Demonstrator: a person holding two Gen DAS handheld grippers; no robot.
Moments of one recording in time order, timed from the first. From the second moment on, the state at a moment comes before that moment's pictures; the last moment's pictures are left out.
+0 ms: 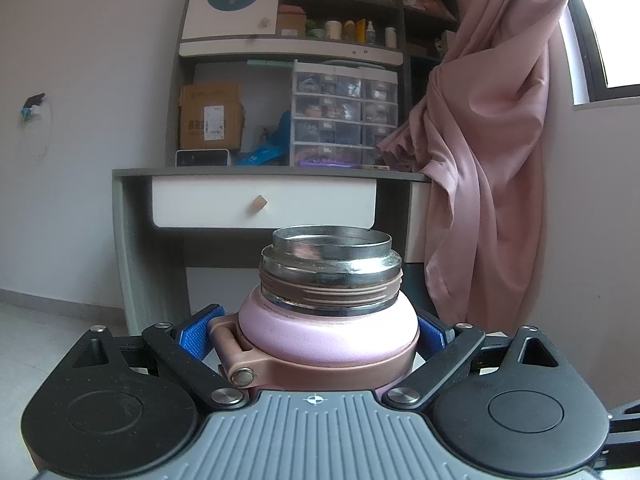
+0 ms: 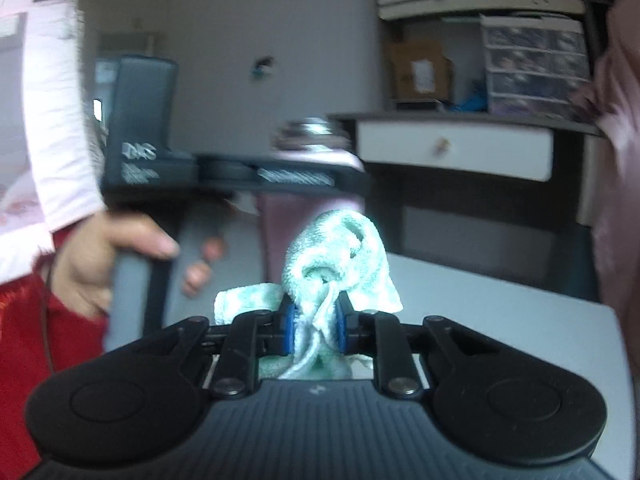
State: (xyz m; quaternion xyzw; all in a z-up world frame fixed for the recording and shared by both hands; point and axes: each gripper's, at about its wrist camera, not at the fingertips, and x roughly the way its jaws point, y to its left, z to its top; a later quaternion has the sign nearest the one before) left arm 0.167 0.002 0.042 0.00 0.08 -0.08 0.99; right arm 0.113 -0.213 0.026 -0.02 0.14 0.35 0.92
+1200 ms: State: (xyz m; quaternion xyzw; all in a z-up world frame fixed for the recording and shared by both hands) left arm 0.177 0.004 0.048 0.00 0.09 -0.09 0.99; right arm 0.160 -0.163 -0.027 0.00 0.24 0.35 0.90
